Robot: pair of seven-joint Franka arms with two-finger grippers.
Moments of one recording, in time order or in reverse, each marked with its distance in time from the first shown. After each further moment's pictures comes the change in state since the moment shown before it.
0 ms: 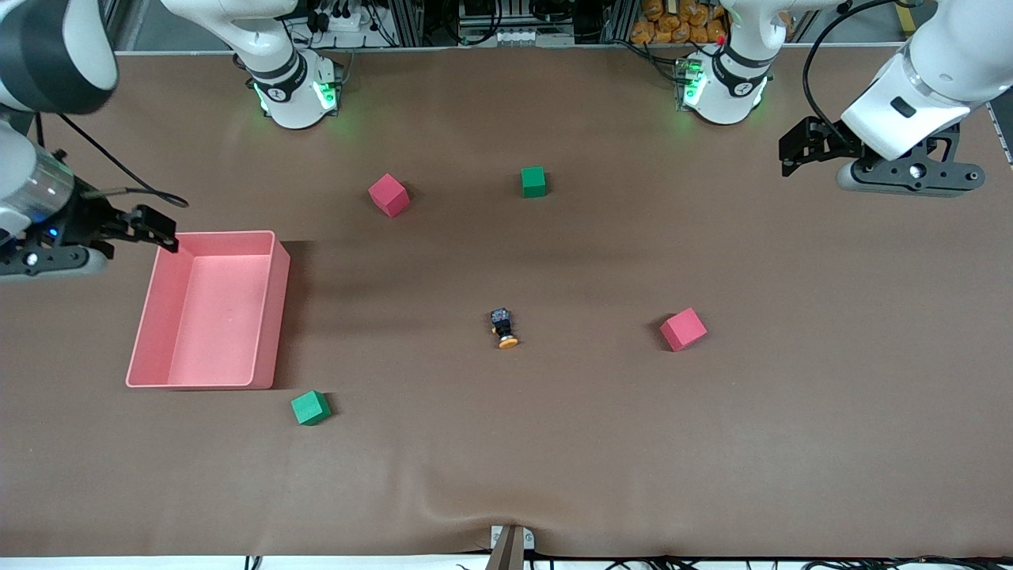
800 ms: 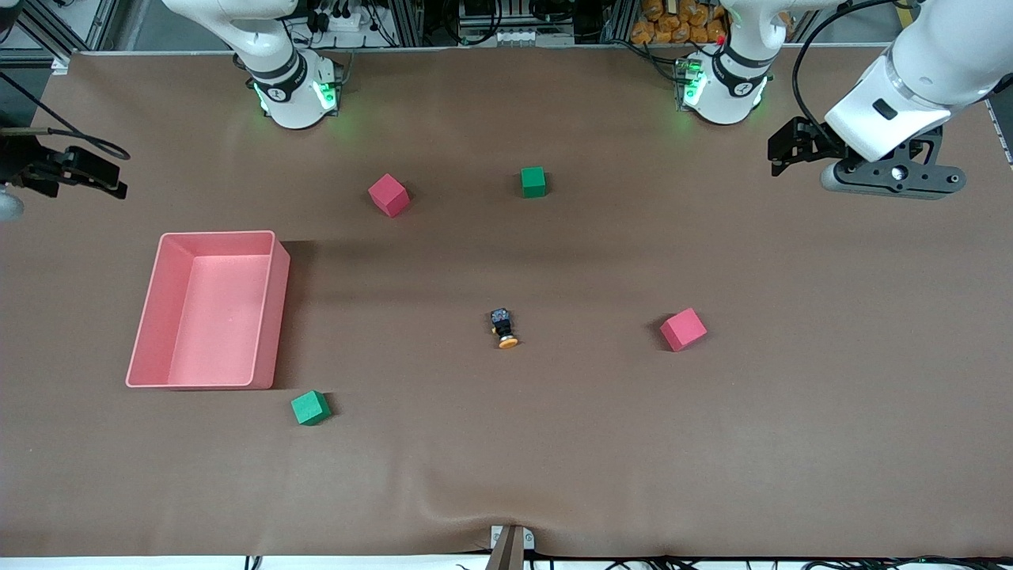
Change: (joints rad) left arm 0.000 0.004 -0.027 0.001 0.000 0.000 0.000; right arm -0.045 -0.058 -0.010 0.109 0.001 -0.252 0.084
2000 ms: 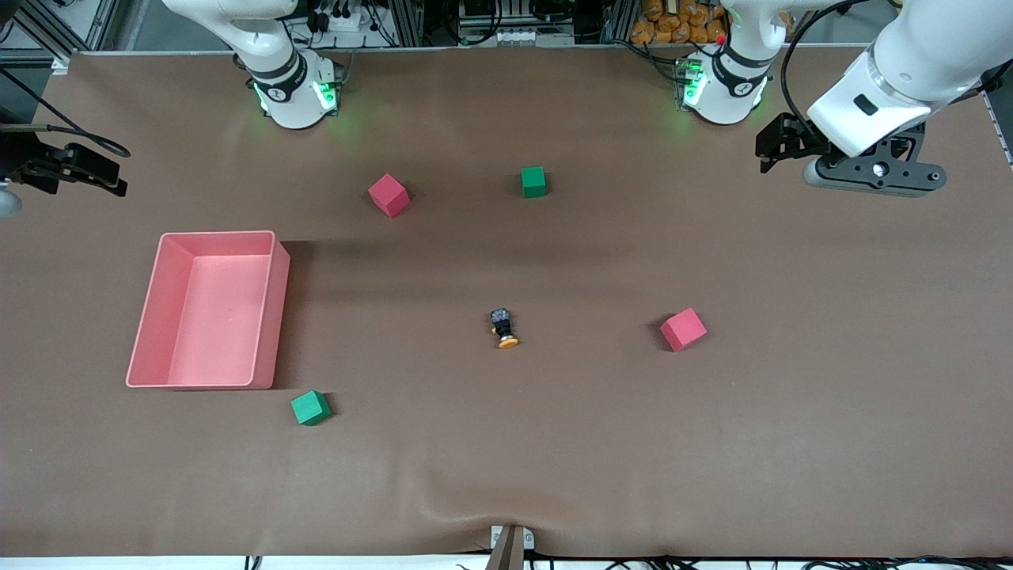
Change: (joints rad) left arm 0.000 0.000 -0.025 -0.001 0.000 0.000 -0.001; right arm 0.000 0.000 0.000 0.002 0.001 0.002 0.004
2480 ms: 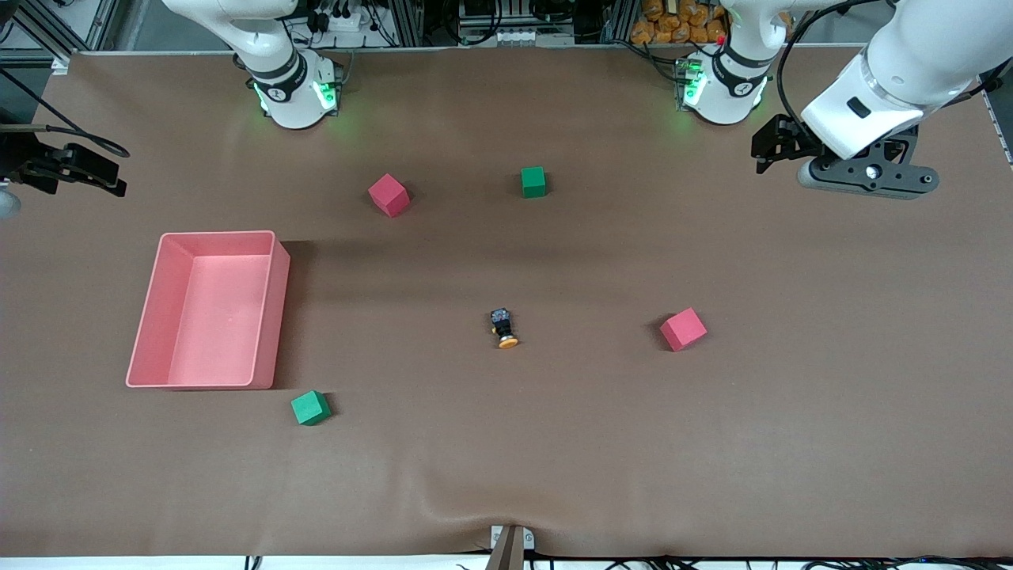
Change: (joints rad) left arm 0.000 0.007 -0.006 0.000 0.000 0.000 0.000; right arm 0.000 0.000 -0.003 0.000 0.000 0.000 0.000
